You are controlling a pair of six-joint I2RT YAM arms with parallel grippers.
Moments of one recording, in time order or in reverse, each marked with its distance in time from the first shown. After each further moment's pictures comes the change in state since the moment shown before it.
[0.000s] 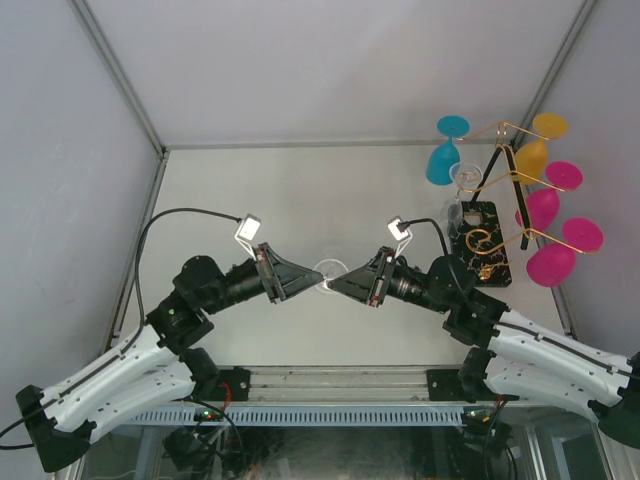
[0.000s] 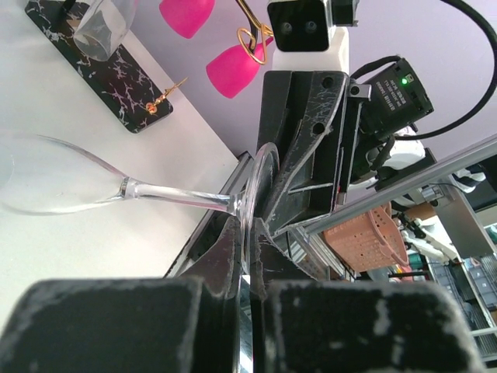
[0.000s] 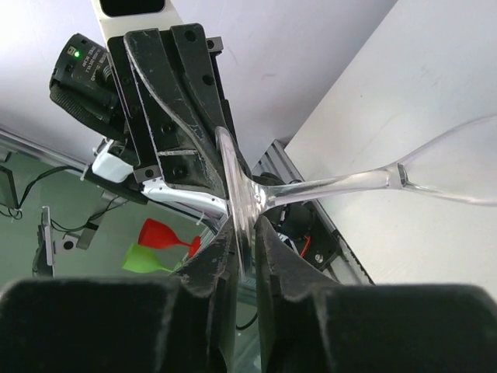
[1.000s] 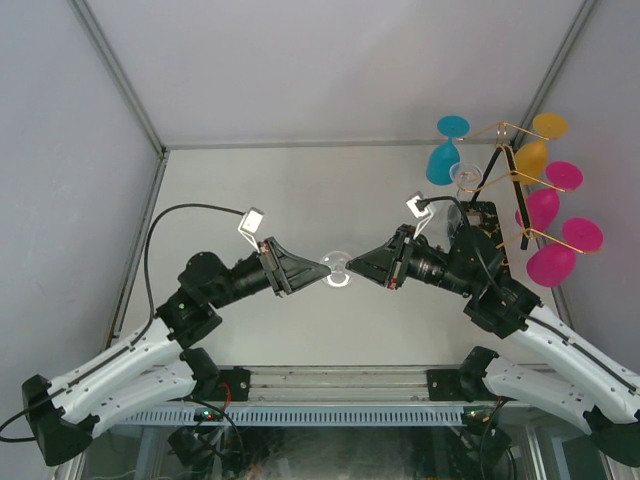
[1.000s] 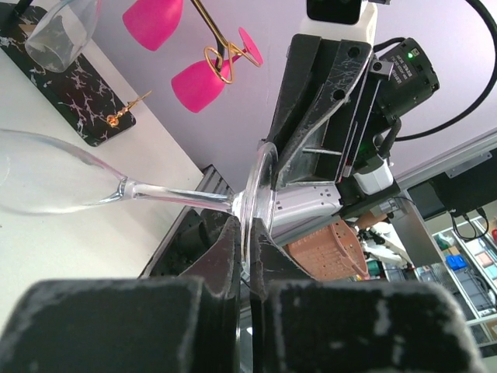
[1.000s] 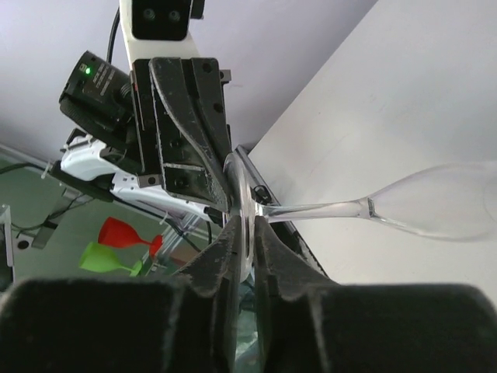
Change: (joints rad) left arm 0.000 0.075 -0.002 0.161 0.021 -0.122; right arm -0.152 -0.023 0.240 -0.335 -0.099 -0.159
